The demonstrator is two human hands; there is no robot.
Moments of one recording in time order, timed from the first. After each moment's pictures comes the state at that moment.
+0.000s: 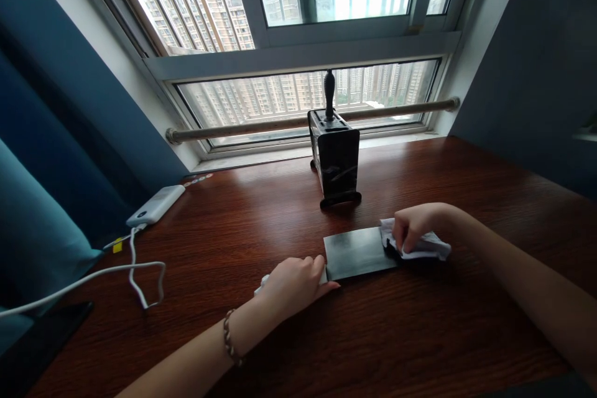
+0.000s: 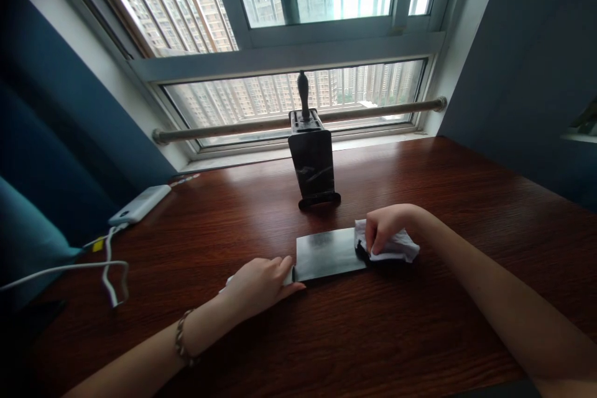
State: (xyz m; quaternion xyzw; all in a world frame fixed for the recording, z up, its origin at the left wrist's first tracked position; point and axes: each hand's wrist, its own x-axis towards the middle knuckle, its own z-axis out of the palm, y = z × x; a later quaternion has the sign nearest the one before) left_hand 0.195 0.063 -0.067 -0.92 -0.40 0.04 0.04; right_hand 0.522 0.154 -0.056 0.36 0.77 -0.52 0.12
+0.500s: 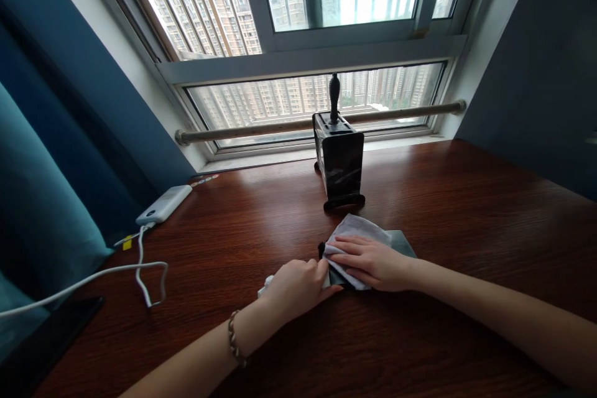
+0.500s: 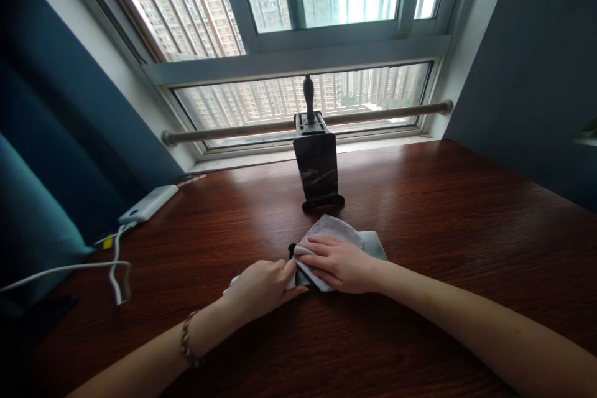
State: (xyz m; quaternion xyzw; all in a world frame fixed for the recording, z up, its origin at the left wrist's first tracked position) left_hand 0.193 0.063 -0.075 -0.91 -0.40 0.03 0.03; right_hand 0.418 0.090 -0.094 0.21 0.95 -0.16 -0.19
